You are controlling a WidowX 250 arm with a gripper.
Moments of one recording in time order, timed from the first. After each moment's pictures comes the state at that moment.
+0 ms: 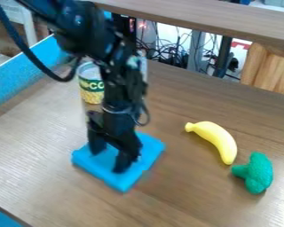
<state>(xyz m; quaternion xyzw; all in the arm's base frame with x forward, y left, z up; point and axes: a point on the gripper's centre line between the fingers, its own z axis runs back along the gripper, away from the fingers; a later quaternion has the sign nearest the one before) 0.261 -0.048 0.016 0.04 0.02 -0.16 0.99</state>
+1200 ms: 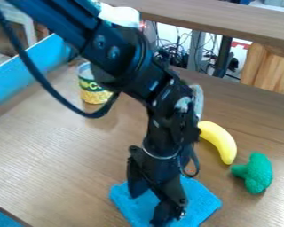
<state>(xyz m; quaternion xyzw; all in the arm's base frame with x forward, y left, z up) 0.241 -0.063 0.016 0.04 0.02 -0.16 0.99</state>
